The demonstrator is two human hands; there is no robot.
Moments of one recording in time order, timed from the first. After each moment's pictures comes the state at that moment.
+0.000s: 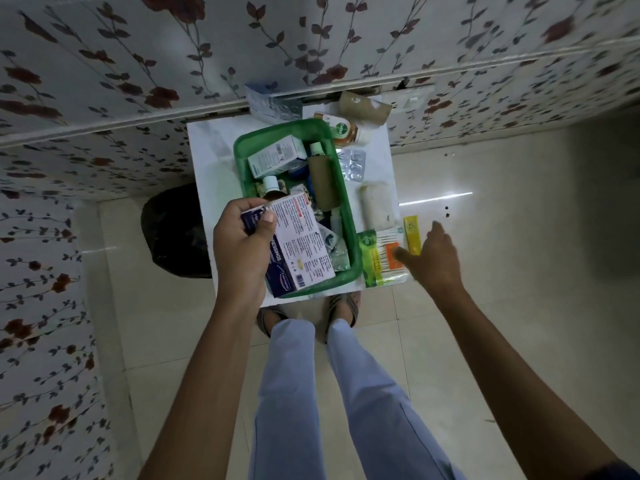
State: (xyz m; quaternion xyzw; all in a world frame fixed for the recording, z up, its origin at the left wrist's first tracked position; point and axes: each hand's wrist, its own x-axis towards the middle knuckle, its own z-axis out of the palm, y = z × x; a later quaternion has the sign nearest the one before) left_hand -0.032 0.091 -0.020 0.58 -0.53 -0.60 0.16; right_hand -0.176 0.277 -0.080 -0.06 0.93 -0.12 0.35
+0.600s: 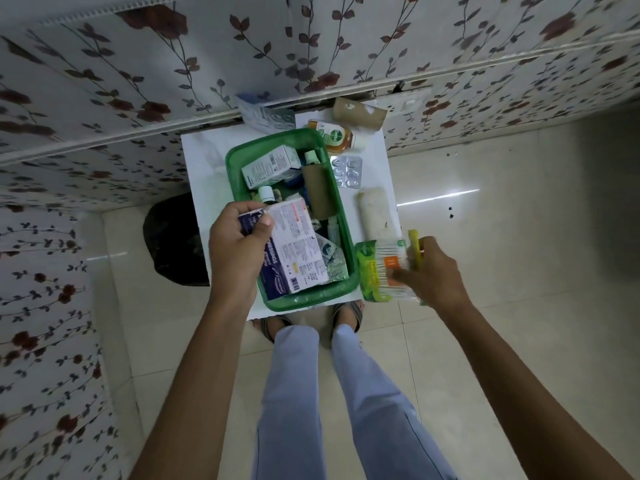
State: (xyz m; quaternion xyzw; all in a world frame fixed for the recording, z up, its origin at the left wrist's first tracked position) left_hand -0.043 0.079 -0.034 0.58 -0.56 -0.58 0.12; right_hand -0.175 0.280 -0.060 -0.07 0.88 -0.19 0.43
